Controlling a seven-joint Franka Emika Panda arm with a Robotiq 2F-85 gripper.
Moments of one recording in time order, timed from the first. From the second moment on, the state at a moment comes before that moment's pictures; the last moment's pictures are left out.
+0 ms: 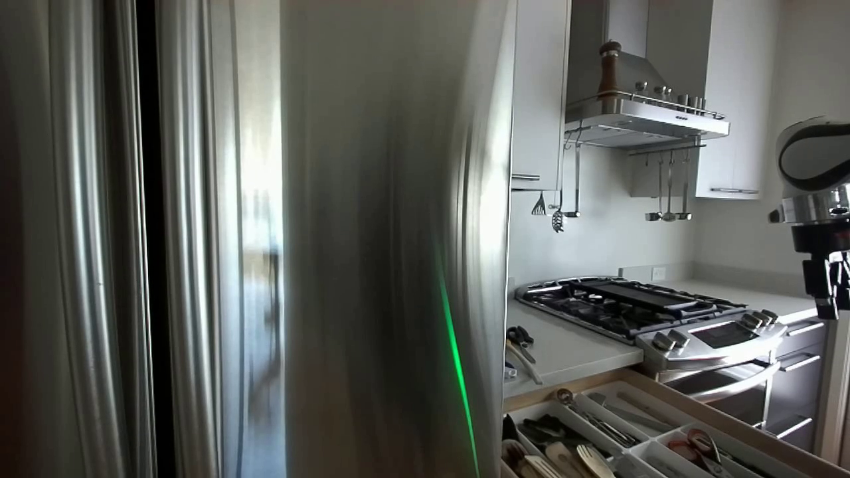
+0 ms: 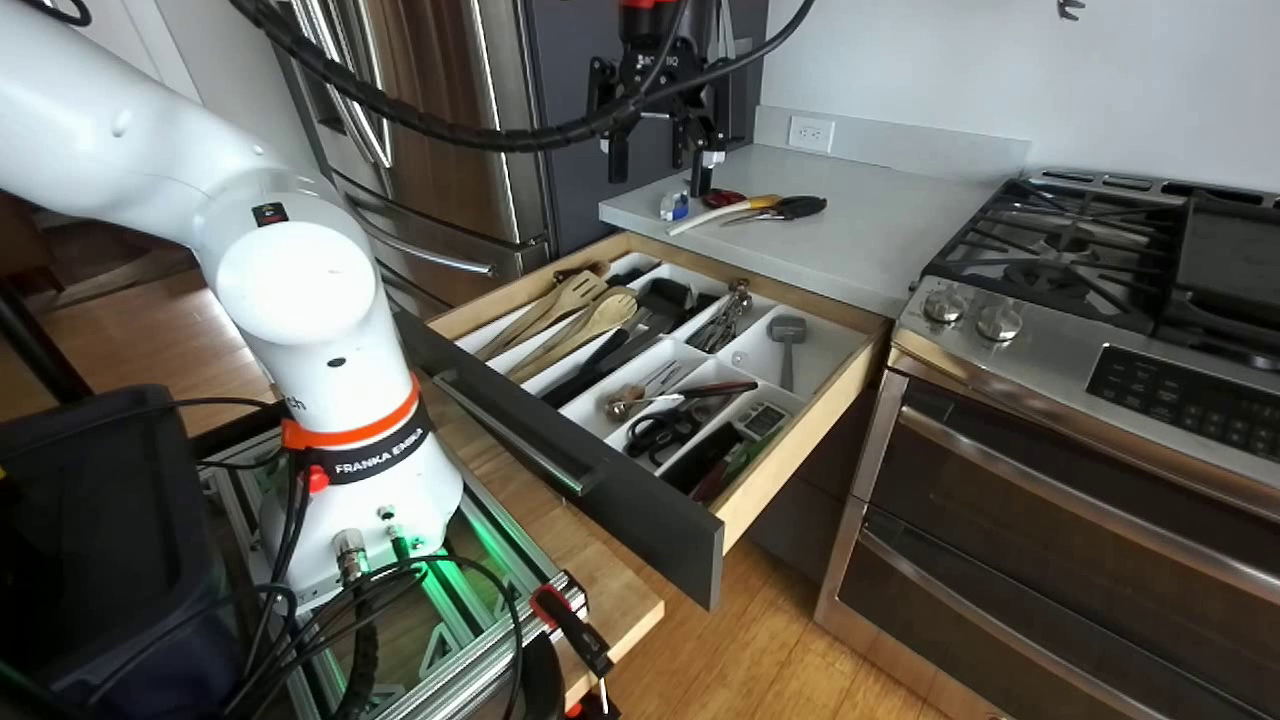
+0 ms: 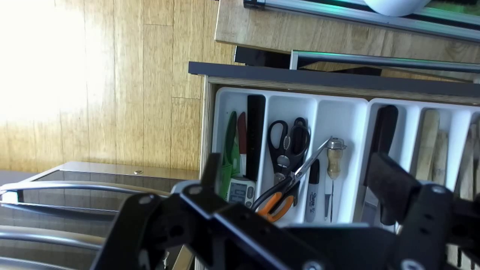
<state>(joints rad) -0.15 -0.72 -0.25 -2.47 -0.30 1.64 -0.46</state>
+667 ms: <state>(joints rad) -0.15 -0.66 -0.26 -2.49 -0.24 1.73 -0.32</state>
